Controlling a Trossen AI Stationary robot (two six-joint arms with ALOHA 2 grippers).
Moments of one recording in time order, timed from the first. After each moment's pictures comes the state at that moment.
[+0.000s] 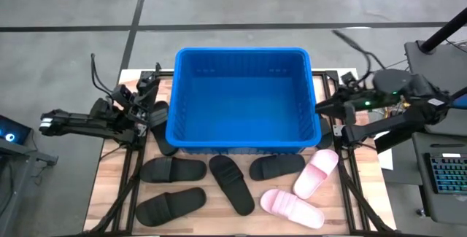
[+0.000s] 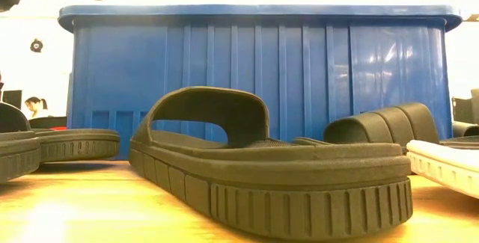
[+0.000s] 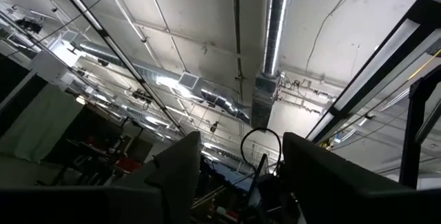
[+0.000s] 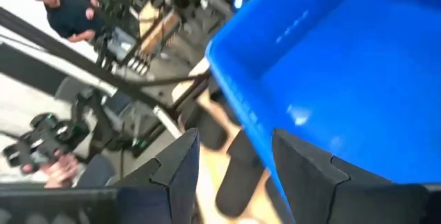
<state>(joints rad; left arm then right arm) -0.02 0.52 0.33 0.92 -0.39 -0.23 0.12 0.83 1.38 -0.97 0.05 0.85</state>
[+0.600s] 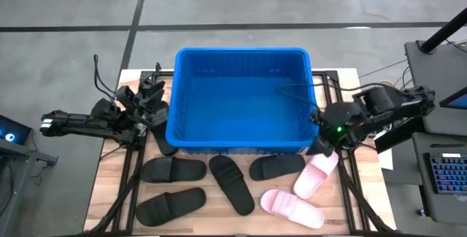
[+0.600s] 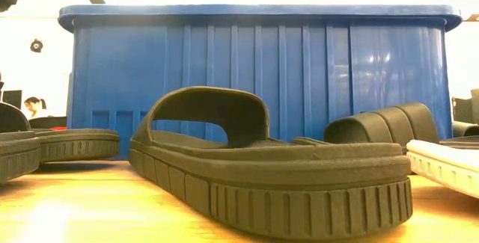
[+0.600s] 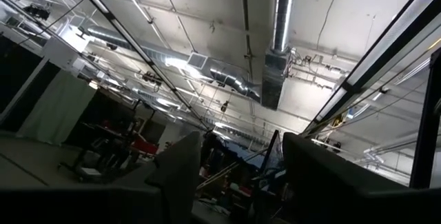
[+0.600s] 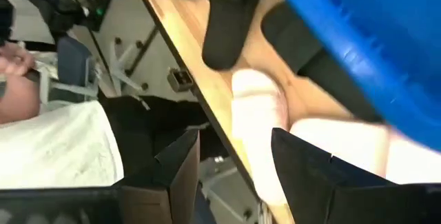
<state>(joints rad) -0.02 0.50 0.32 0.80 -0.40 -0.22 0.31 1.08 1.39 -1.18 -0.21 1.13</state>
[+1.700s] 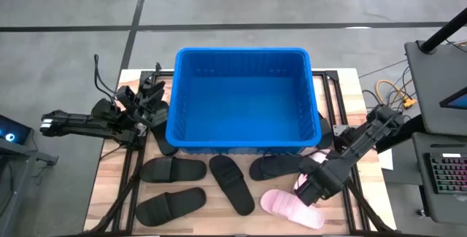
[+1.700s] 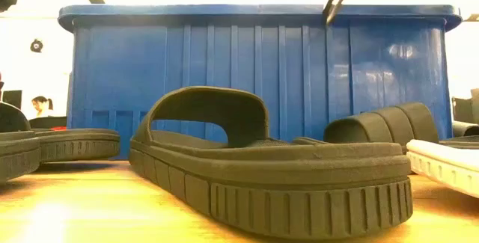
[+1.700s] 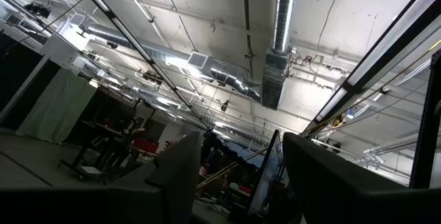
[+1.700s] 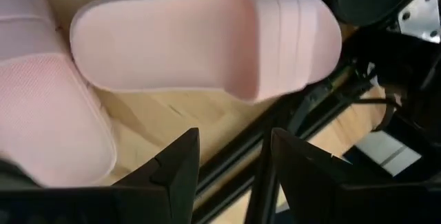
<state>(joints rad) -0.02 0.50 0.32 0.79 -0.41 -0.23 0.73 1.67 1.38 -1.57 -0.10 1.41</state>
